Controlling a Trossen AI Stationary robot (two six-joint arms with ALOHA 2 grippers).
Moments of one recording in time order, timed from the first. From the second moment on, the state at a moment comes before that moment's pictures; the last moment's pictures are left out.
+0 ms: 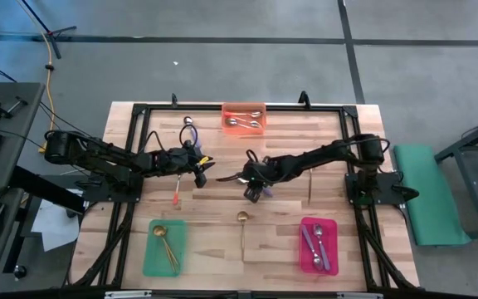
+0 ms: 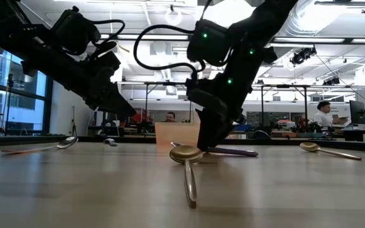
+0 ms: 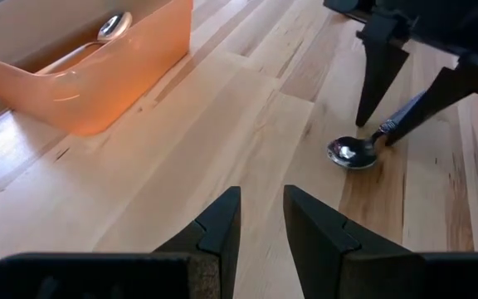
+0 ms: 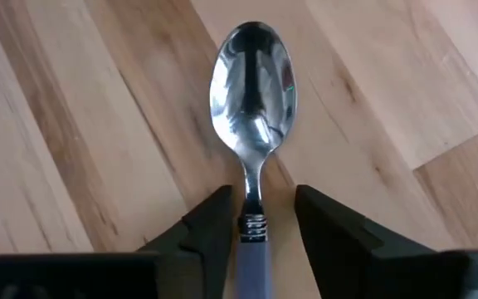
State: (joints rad) left arm 0.12 1.33 0.31 0.52 -0.25 -0.18; right arm -0.01 1.94 1.13 -0.29 0.13 0.47
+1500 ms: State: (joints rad) left arm 0.13 1.33 0.31 0.53 -0.25 -0.14; right arm -0.08 1.83 1.12 -0.41 0.09 0.73
